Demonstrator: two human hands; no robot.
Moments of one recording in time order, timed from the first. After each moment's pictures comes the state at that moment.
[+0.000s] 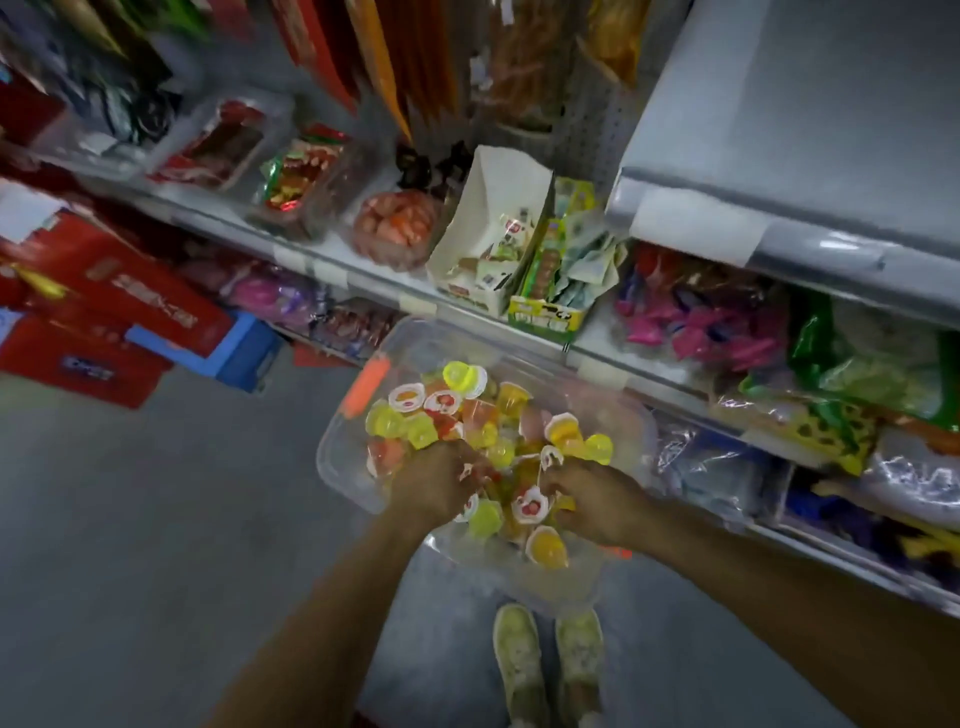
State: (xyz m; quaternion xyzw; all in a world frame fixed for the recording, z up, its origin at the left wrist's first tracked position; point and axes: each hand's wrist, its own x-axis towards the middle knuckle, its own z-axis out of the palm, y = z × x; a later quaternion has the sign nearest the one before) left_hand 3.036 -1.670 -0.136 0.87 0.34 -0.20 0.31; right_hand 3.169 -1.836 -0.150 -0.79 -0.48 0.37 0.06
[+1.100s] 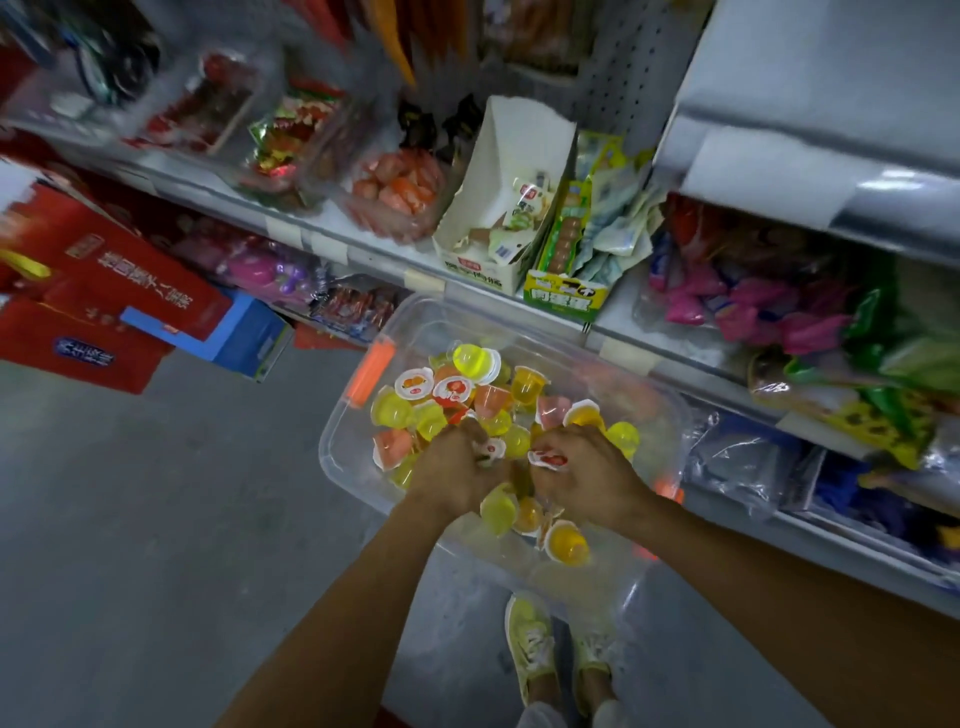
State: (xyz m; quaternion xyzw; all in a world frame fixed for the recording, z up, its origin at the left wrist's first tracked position) left_hand 3.045 -1.661 -0.183 0.83 0.41 -0.16 0.36; right_hand 3.161 -1.801 -0.211 -0.81 -0.43 0.31 0.25
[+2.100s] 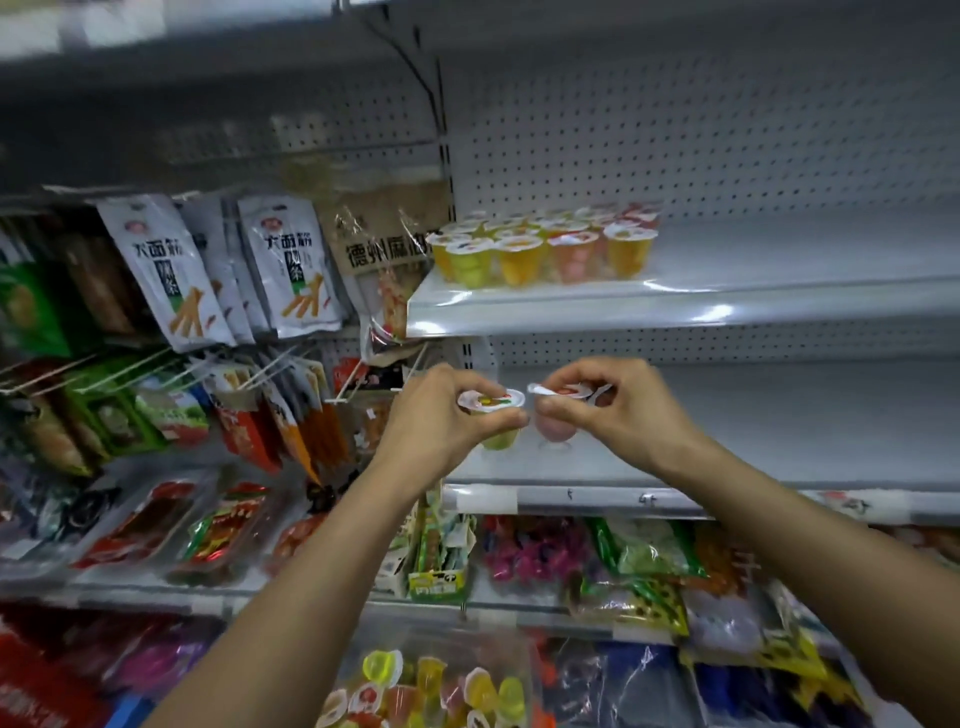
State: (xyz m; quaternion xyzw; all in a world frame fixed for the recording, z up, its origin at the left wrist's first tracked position) left_hand 3.149 -1.755 0.241 0.93 0.05 0.21 0.31; right_hand 3.222 -1.948 0.234 -0.78 -0.36 -0.06 0.51
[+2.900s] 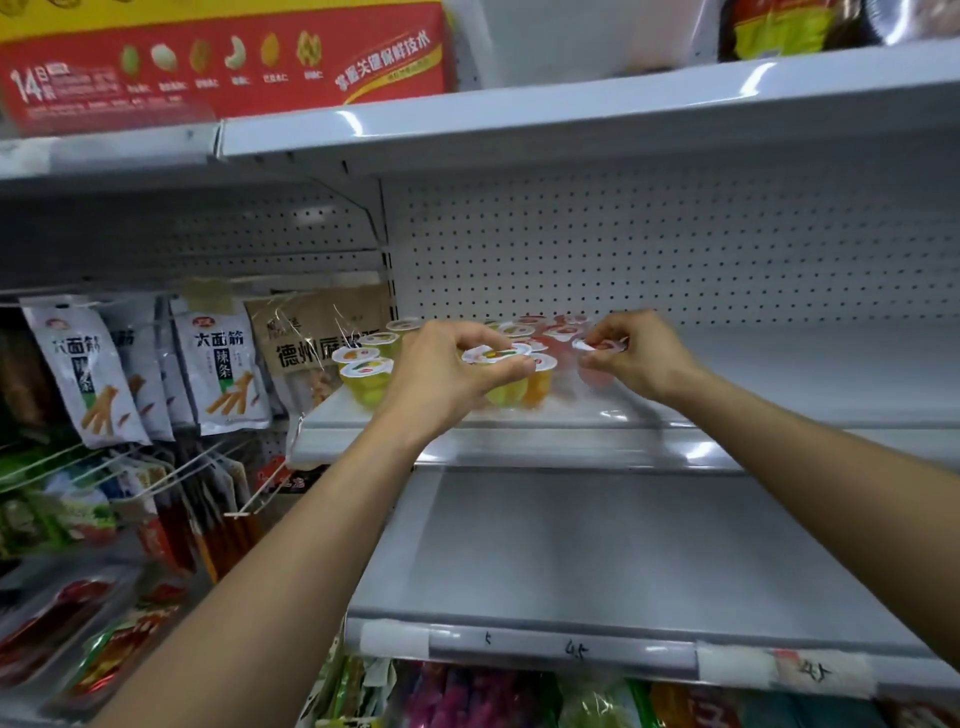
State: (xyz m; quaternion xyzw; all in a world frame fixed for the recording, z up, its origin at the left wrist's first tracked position) left_hand 3.284 -1.848 0.353 0.88 0.02 0.31 0.37; right_hand 3.429 -2.035 0.341 -0.85 -0.28 -0.16 0.41
